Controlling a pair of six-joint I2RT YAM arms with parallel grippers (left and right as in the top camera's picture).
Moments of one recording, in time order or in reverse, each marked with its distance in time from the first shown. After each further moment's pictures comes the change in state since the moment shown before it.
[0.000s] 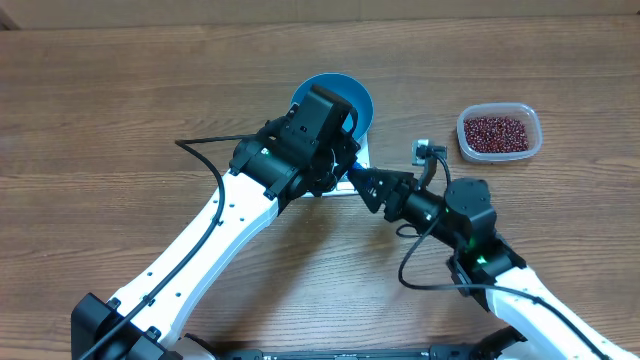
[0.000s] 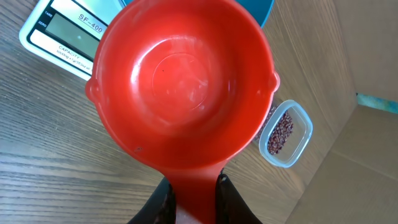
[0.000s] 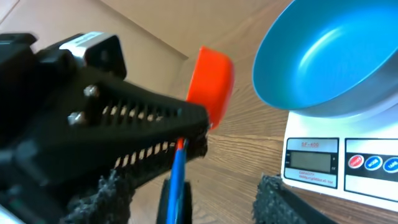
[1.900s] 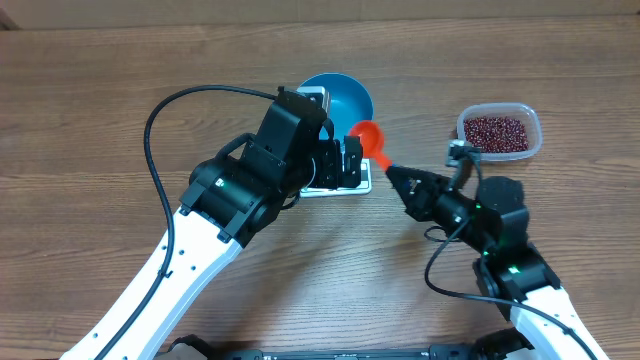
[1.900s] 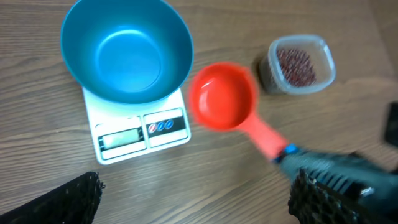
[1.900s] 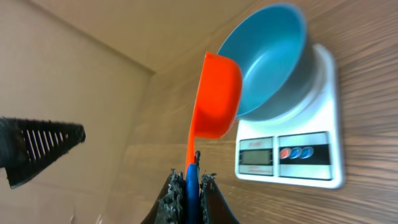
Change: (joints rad) left arm 0.000 -0.193 0.003 -0.068 -0.050 0.888; right arm -0.167 -0.220 0.019 -0.352 -0.006 -0.094
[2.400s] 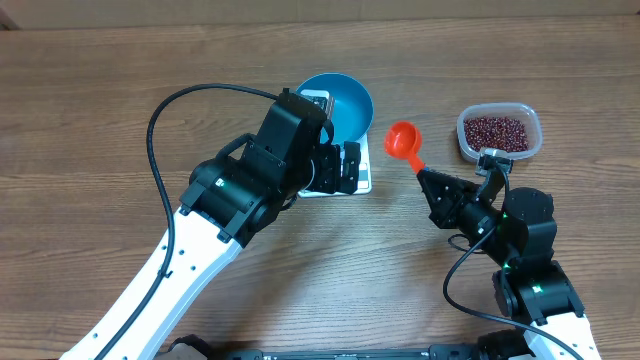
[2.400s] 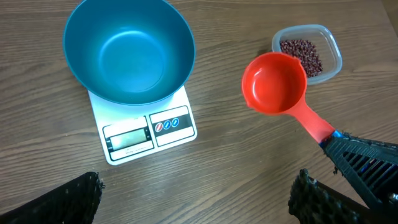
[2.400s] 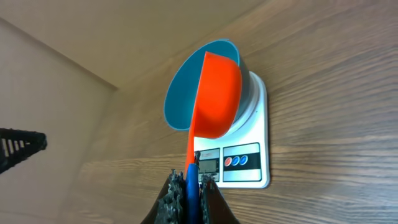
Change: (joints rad) left arm 0.000 0.000 0.000 -0.011 -0.003 0.057; right arm -0.101 -0.145 0.001 -0.192 0.069 -0.153
